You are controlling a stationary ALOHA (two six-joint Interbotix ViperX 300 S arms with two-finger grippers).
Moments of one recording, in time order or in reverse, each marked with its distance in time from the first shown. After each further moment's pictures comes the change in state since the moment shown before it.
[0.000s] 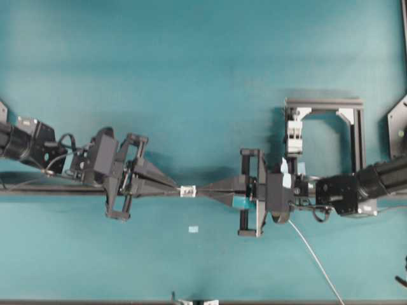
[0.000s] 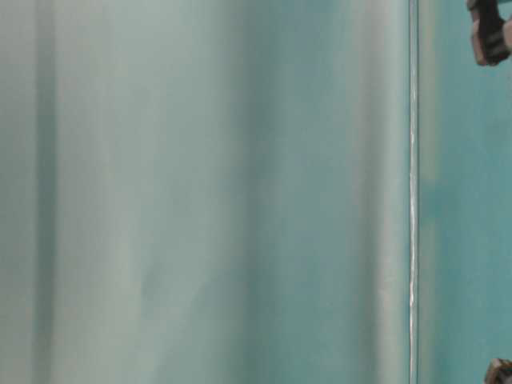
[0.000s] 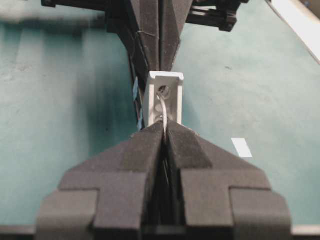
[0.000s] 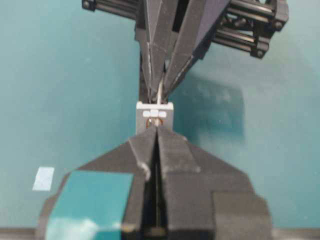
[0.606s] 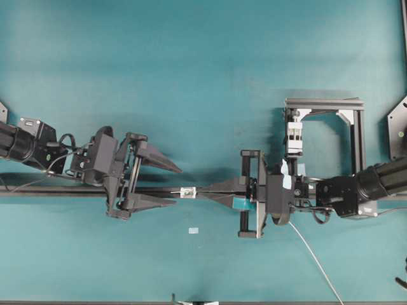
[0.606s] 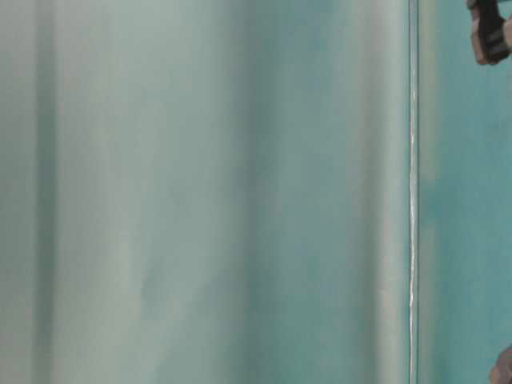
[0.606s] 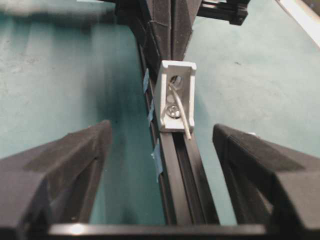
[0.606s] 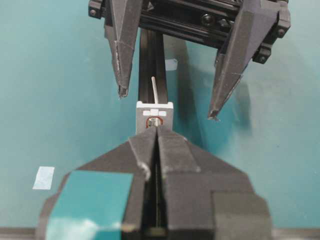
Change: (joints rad) left arm 0.005 0.037 0.005 -0.005 -0.058 -0.002; right arm 0.002 0.000 0.002 0.000 -0.006 0.000
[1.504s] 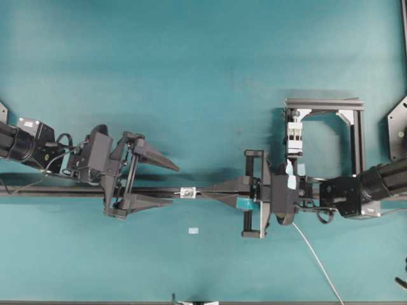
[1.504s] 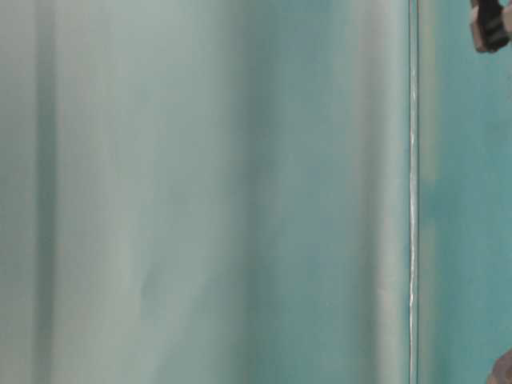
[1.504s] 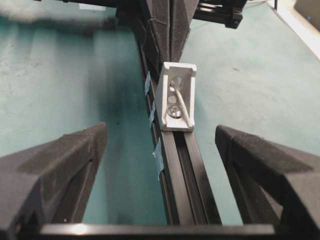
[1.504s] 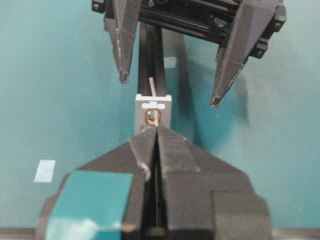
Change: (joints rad) left arm 0.000 0.018 0.017 0.002 -0.060 -0.011; right arm 0.008 -0.002 0.020 0.002 -0.029 0.006
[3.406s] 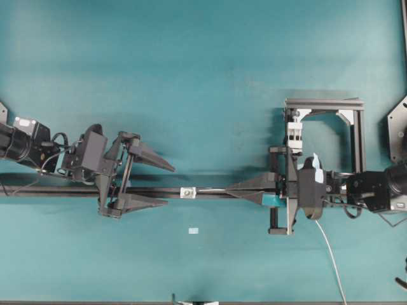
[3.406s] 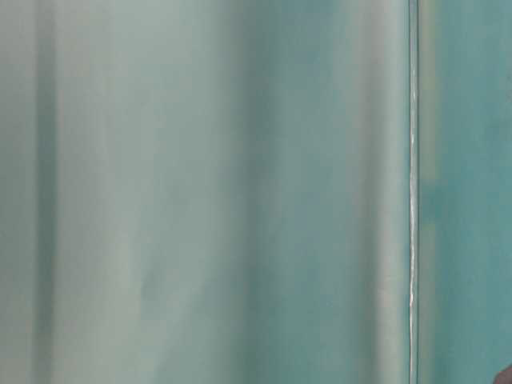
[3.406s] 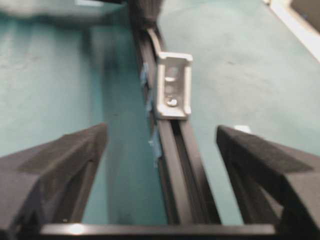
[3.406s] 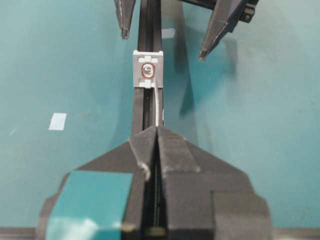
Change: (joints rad) left arm -0.003 0.000 0.029 0.000 -0.035 -0.002; right arm 0.048 -0.094 0.158 -0.002 -0.021 0.057
